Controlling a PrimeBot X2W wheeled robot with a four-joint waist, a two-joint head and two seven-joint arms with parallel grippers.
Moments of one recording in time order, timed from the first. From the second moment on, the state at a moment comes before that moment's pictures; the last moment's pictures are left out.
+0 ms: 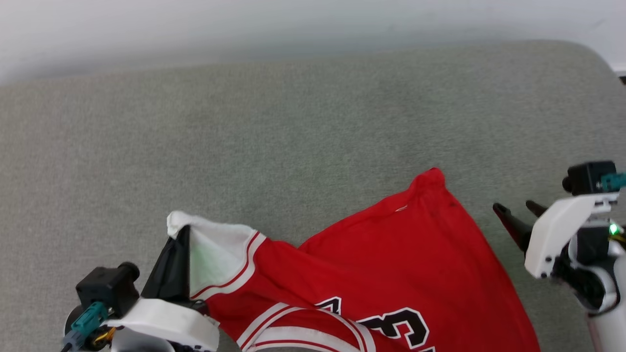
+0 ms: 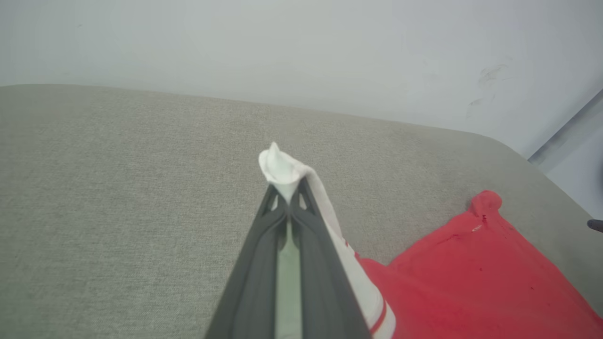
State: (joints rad) left arm 0.03 0.41 -0.33 -0.26 -0.59 0.31 -0.06; right arm -0.31 -0.29 0.04 0.22 0.45 0.13 0.57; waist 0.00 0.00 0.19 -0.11
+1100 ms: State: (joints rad) left arm -0.20 0.38 -0.34 -0.13 -0.60 0.22 -0.10; right arm -0.61 -0.37 0.21 0.37 0.47 0.13 0.65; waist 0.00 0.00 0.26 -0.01
